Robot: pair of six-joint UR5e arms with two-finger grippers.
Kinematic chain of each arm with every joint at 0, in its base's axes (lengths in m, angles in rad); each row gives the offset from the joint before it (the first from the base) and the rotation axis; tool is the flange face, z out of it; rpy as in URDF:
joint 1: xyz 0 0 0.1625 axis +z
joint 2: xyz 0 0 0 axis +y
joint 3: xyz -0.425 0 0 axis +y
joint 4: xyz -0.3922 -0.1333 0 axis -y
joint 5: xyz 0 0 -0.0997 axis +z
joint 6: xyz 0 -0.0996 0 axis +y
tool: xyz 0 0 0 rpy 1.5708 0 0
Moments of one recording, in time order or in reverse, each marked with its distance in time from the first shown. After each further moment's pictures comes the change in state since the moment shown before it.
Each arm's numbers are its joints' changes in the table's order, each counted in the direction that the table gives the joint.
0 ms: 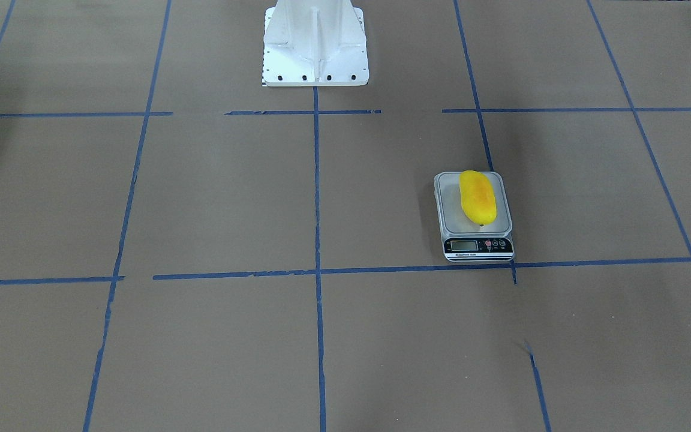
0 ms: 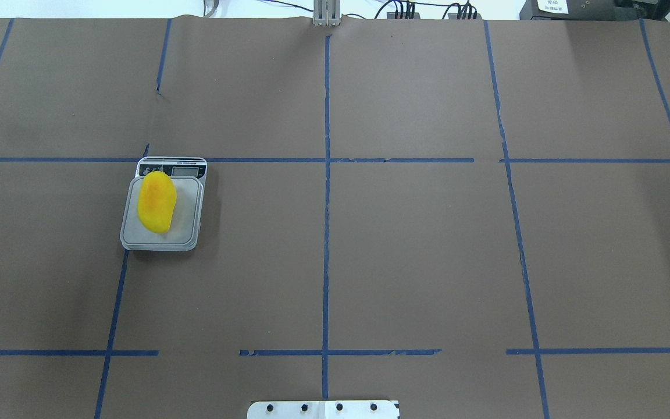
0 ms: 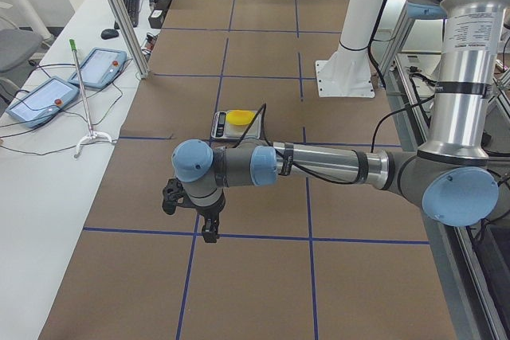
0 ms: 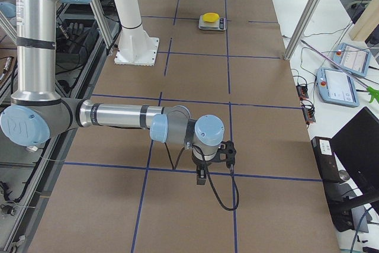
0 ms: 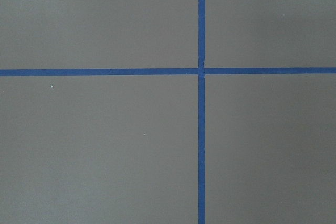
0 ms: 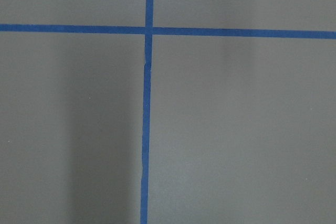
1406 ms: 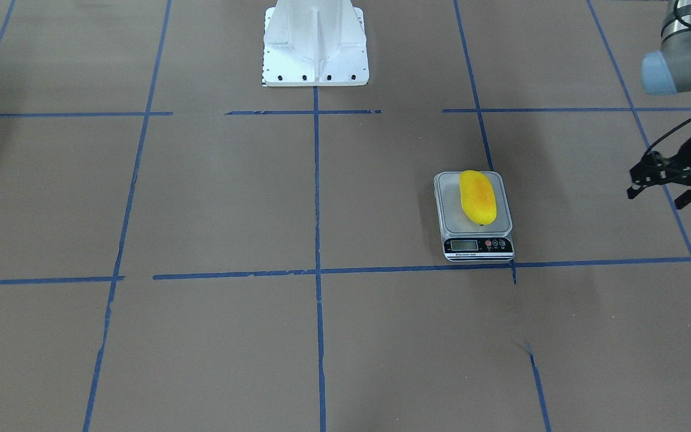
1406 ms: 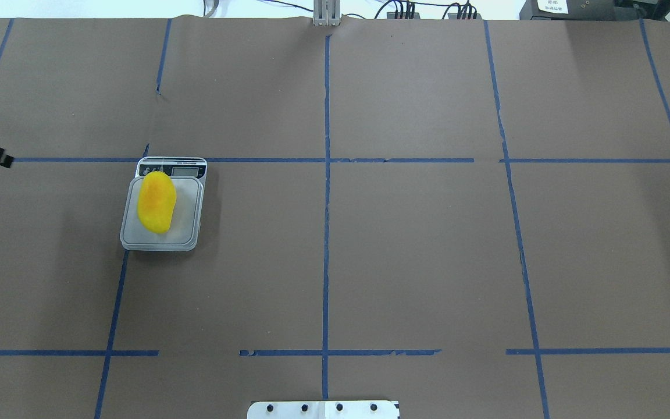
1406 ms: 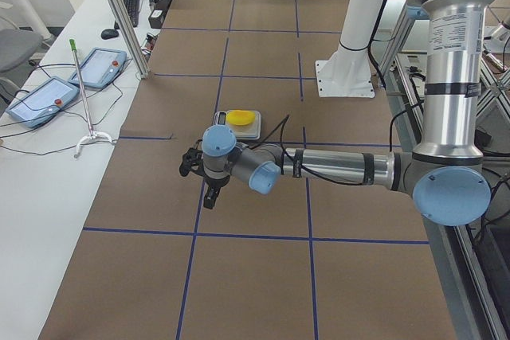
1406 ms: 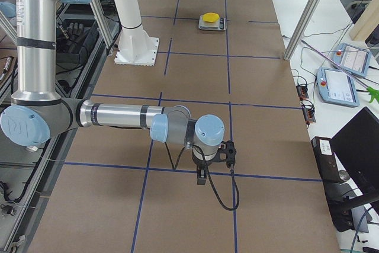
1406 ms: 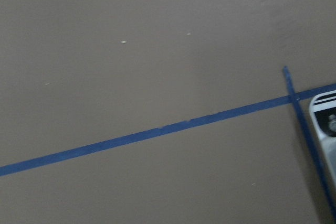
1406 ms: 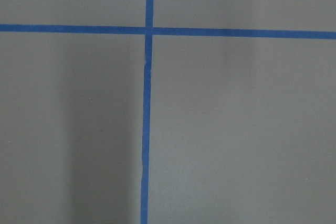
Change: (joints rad) left arm 0.206 -0.088 -0.023 -0.588 -0.017 0.256; right arm 0.000 0.000 0.000 0.000 0.000 0.000
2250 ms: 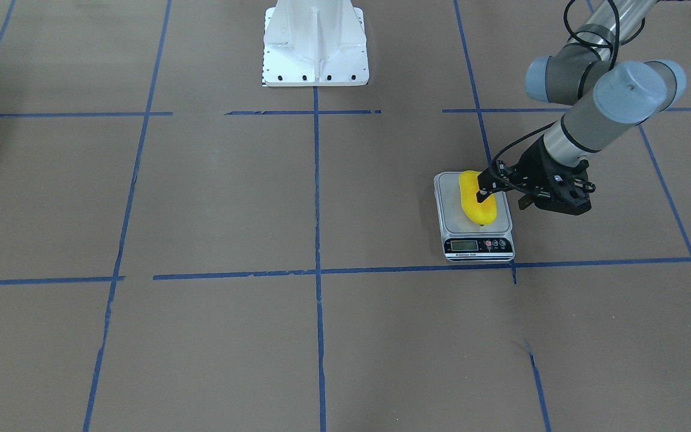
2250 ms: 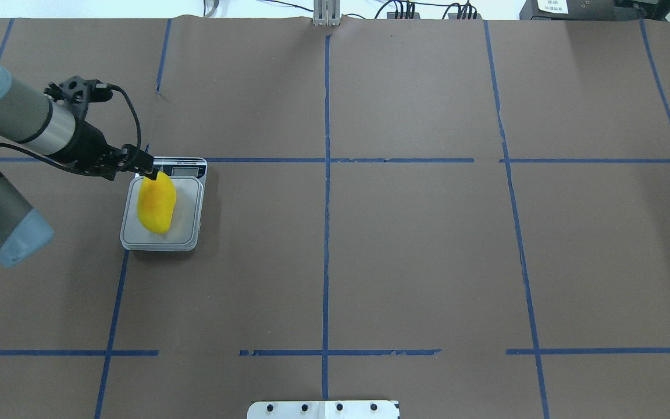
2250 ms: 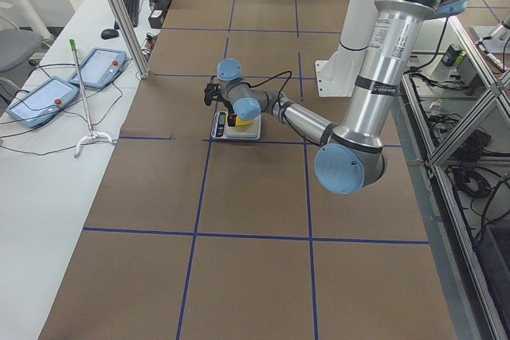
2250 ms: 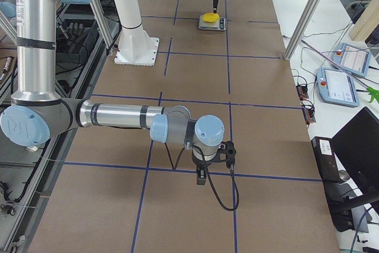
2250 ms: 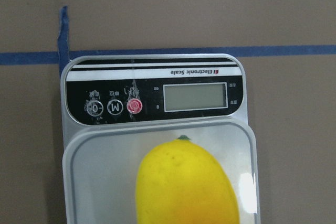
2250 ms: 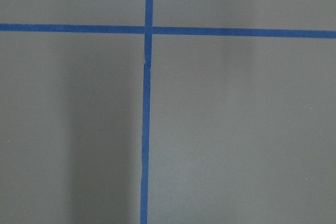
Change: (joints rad) left arm 0.498 0.303 0.072 -0.087 -0.099 0.737; right arm 0.000 0.001 0.000 0.000 0.000 0.000
